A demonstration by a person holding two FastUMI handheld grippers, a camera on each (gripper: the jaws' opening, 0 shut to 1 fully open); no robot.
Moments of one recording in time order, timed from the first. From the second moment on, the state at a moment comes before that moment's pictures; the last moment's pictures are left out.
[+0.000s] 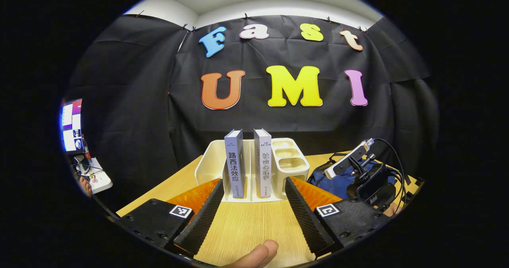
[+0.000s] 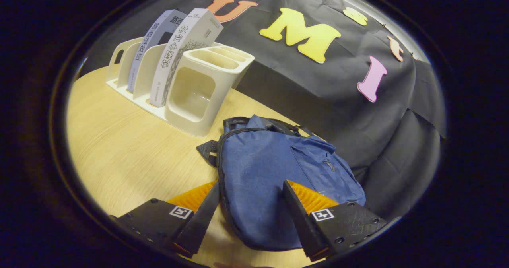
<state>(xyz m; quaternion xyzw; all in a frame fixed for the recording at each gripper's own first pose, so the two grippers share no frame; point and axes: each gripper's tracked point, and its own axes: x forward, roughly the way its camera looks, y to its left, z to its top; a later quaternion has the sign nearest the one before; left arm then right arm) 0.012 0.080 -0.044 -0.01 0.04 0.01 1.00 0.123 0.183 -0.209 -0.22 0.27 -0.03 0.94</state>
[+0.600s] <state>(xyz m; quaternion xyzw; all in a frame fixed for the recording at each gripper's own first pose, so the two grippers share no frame) 0.017 0.072 -0.052 -0.02 0.06 0.01 1.00 0.127 0.178 -0.190 -0.23 0.27 -0.05 0.93</state>
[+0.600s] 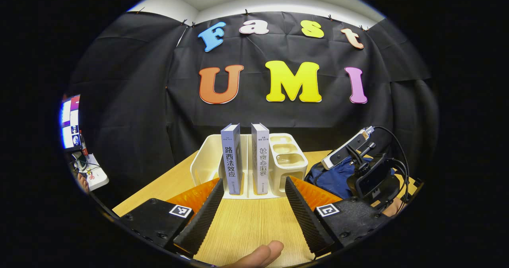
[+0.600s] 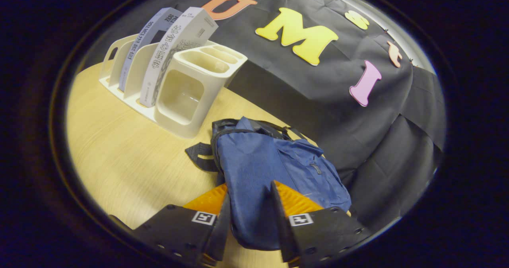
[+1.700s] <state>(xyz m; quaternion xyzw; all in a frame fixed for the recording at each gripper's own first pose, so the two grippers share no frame) 0.054 0.039 -0.061 -0.02 0.08 -0.01 1.00 0.157 0.105 -0.096 -0.11 0.24 0.05 0.96</state>
